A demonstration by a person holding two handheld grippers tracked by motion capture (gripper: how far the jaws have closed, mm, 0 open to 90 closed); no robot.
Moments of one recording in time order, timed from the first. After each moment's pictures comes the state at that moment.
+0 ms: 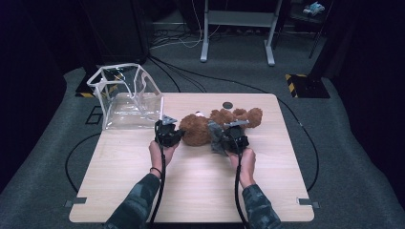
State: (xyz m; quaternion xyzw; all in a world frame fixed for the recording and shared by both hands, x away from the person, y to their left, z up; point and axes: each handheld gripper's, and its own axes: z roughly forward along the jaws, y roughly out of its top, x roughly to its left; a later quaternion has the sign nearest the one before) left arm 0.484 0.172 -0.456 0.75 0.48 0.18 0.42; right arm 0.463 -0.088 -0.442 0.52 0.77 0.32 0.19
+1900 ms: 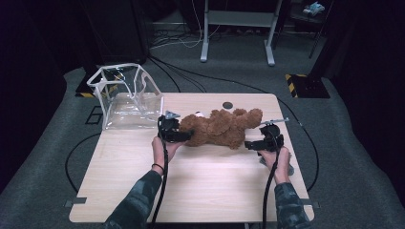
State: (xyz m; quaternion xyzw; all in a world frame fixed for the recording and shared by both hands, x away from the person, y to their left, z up) left arm 0.494 0.161 -0.441 0.76 0.47 0.17 0.42; right arm 0.474 -0.198 -0.439 0.55 0.76 0.32 0.14
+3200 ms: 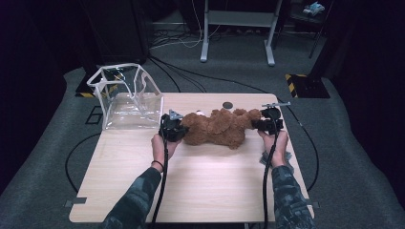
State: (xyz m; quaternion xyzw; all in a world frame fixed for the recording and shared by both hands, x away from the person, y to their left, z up) left arm 0.498 0.157 -0.440 0.78 0.43 0.21 0.39; right arm 0.516 -0.198 -0.412 0.56 0.73 0.35 0.19
